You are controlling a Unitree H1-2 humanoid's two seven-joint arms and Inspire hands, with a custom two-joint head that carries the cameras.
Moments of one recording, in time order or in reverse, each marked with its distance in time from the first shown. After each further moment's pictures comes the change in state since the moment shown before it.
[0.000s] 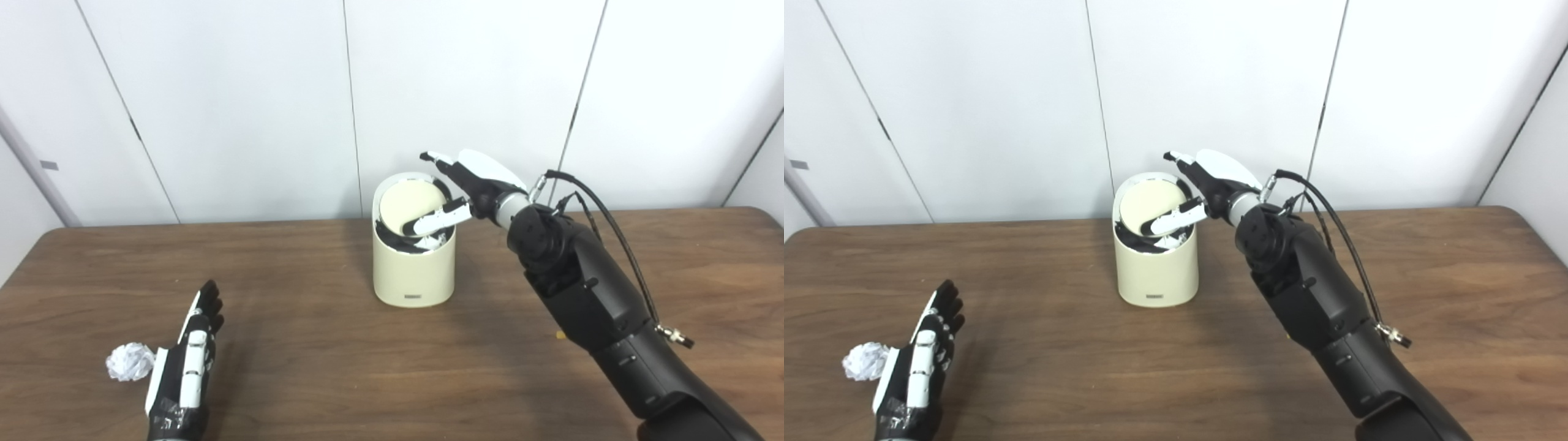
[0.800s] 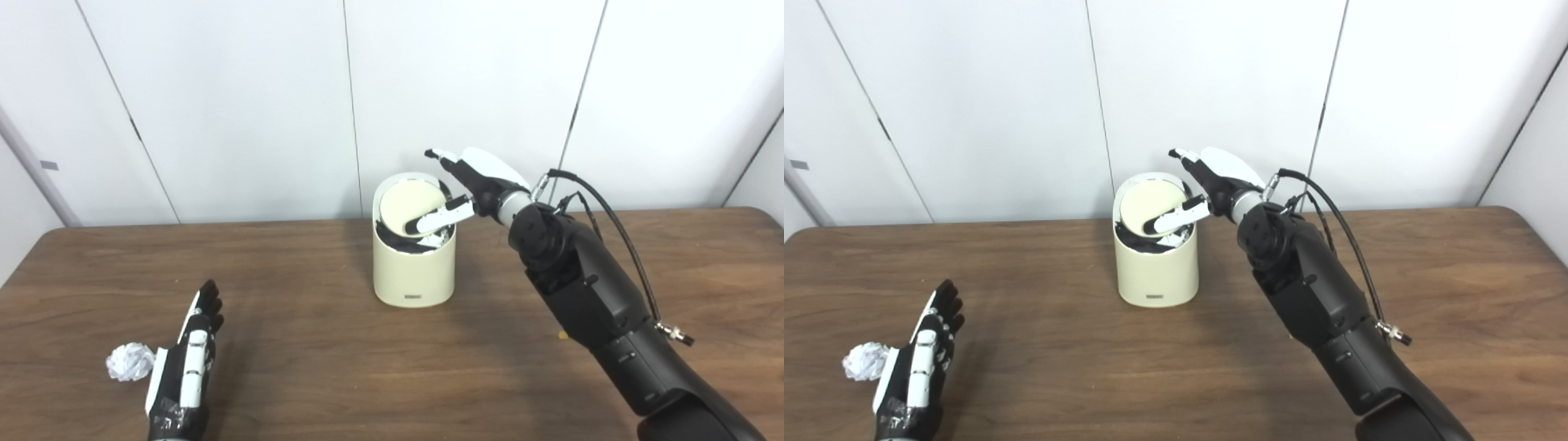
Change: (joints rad) left arm 0.000 -0.004 0.001 -0.001 0.001 -0.001 0.002; right arm 0.000 -0.001 -0.006 0.028 0.009 -0.006 -0.039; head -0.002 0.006
